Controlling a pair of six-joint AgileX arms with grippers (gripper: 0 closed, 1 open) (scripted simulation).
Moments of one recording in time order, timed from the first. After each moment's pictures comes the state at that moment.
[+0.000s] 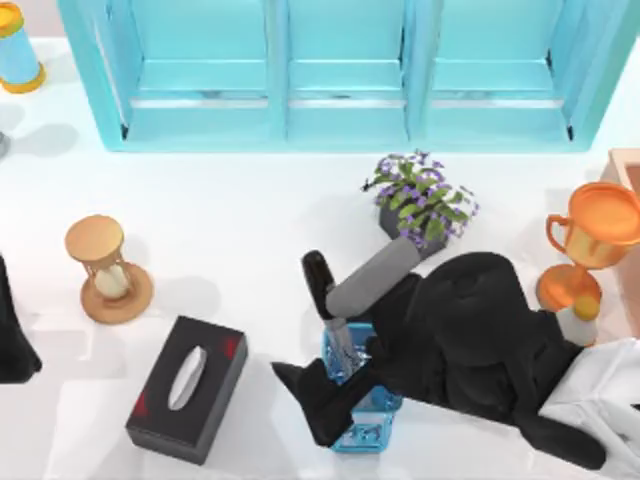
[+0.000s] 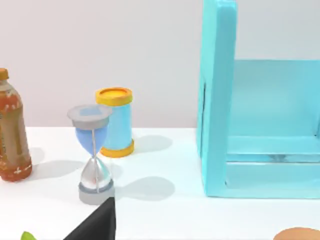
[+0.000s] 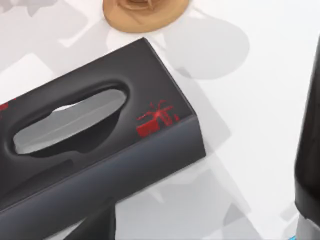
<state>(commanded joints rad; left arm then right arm) 0.00 0.00 0.00 0.00 0.00 0.00 0.86 1.70 0.59 0.55 -0.08 0.19</state>
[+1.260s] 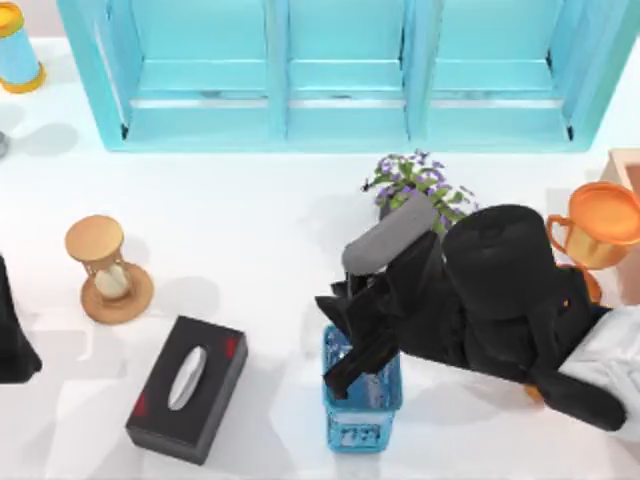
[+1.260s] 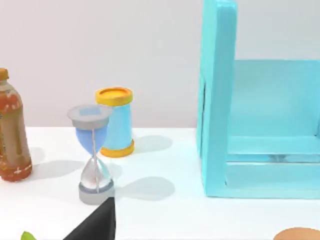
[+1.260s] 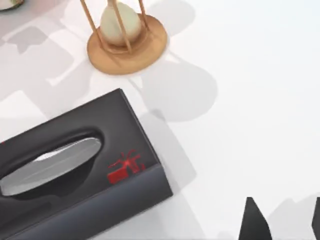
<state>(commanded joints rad) 0.00 0.00 0.00 0.00 0.00 0.00 0.79 1.62 0.64 0.44 -0.13 0.15</state>
